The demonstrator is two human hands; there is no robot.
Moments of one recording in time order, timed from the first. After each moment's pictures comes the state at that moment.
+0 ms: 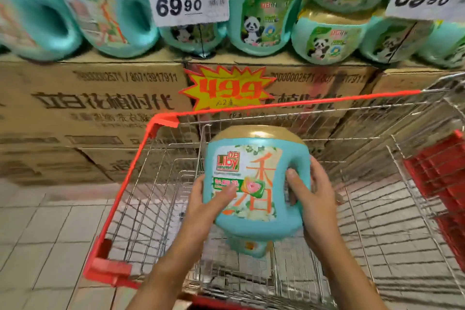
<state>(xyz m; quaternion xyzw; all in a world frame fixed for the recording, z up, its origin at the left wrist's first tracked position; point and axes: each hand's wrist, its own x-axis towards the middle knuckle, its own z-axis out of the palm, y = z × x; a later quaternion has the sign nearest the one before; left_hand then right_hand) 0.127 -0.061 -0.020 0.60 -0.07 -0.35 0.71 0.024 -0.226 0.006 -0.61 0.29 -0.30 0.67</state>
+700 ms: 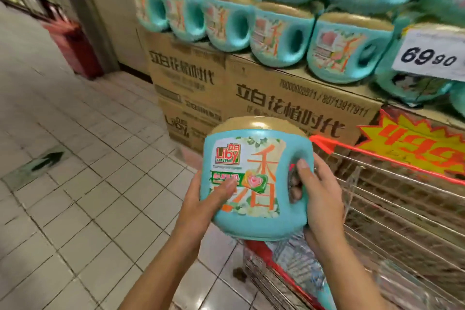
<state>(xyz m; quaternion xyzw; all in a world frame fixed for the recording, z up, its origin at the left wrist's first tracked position) 0.145 0.207 0.030 0.61 0.07 -0.08 0.78 0.165 0.018 0.040 -0.60 0.08 -0.12 0.79</state>
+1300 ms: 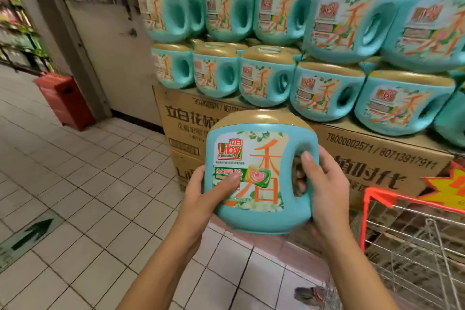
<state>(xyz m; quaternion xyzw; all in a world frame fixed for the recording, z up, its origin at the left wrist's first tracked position) 0.324 0.388 0.082 0.63 -0.04 -0.07 0.78 0.319 0.191 0.093 -0.58 0.04 -0.22 0.78</state>
